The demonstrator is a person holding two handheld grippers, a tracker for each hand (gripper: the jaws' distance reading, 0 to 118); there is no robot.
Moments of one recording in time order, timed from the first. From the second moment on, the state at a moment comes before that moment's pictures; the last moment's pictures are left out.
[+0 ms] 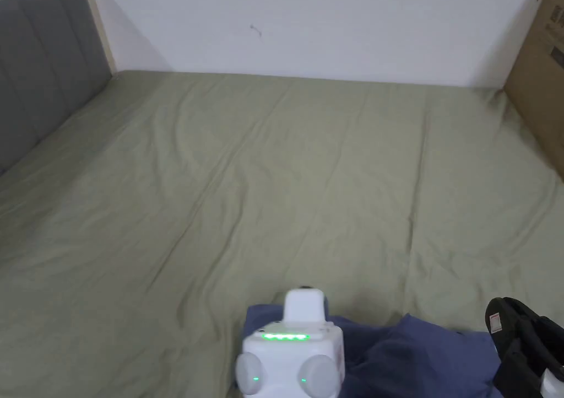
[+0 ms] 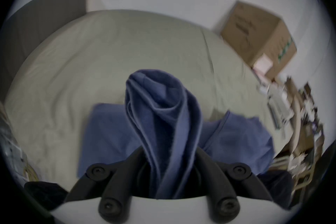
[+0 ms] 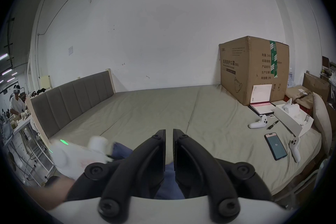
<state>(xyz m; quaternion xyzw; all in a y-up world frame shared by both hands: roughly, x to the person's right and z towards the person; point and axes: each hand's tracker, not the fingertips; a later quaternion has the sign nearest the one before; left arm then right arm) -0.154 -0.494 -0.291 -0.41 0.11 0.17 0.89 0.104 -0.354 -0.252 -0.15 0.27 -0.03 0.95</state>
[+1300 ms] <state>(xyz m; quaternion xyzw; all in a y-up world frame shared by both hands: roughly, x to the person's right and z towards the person) -0.169 -0.455 -0.219 -0.30 -0.07 0.21 0.93 0.135 -0.366 -0.249 -0.19 0.25 -0.06 0.95</state>
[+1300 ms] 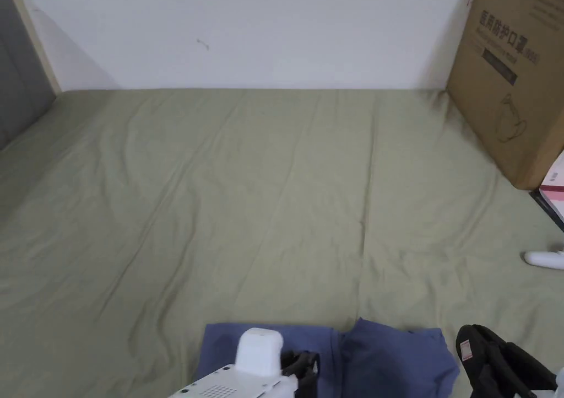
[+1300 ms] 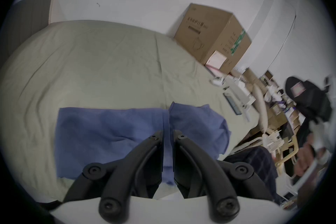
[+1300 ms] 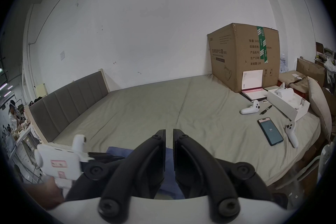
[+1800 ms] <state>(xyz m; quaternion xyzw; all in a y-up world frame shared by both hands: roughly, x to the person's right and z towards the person) -0.355 -0.581 -0.203 -0.32 -0.17 0.59 0.72 0.104 -0.375 -0.248 -0.22 0.27 -0.04 0.94</state>
